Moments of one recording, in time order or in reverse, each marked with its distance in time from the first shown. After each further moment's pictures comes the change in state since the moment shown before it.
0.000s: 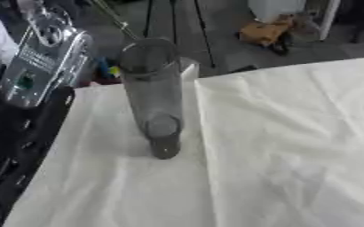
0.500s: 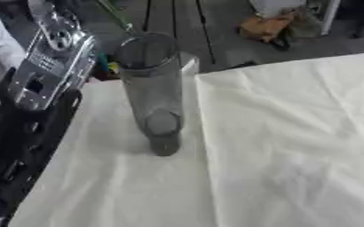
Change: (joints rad) left arm 0.002 -0.006 -0.012 0.007 -0.017 0.001 -0.011; right arm -0.007 0.007 0.000 0.000 0.000 -0.001 0.003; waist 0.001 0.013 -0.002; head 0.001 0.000
